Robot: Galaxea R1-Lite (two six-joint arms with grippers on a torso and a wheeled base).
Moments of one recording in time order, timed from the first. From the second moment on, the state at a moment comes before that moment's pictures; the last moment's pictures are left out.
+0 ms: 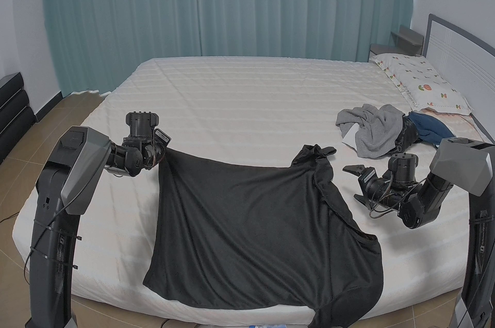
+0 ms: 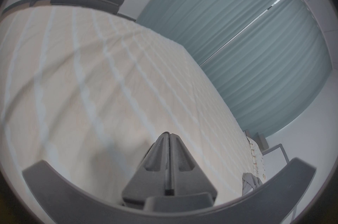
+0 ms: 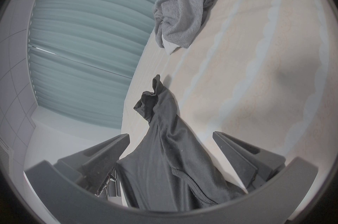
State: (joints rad) left arm -0.09 2.62 -1.84 -0.33 0.16 -0.94; right arm 0.11 2.40 -0.90 -1.10 0.22 1.09
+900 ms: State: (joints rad) left arm -0.03 2.74 -2.00 -0.30 0.13 -0.89; right arm 0.12 2.42 -0.88 -1.17 0.18 1.09
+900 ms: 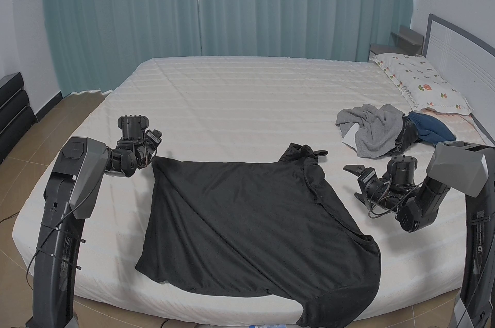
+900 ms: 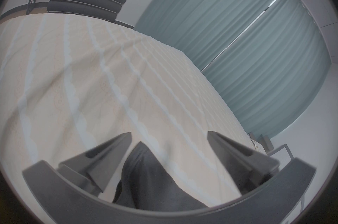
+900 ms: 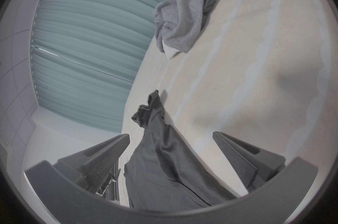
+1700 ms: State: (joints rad) left arm 0.02 2.45 -1.36 -0.38 -0.03 -1.15; right arm 0.34 2.33 -0.89 -1.06 0.14 1.07
